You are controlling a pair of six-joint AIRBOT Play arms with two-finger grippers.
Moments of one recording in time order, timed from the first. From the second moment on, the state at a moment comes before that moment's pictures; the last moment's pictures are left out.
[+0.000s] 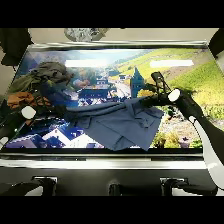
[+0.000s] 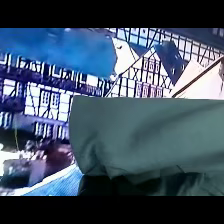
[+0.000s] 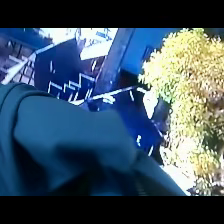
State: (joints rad) left arm -0.06 -1.20 0.89 1.26 -0.73 -1.66; right arm 0.06 -1.47 1.16 -1.10 0.71 1.01
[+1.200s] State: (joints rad) left arm -0.06 -1.26 0.96 1.26 -0.89 -1.51; right arm -0.17 -1.31 0.61 -0.87 1.14 0.92
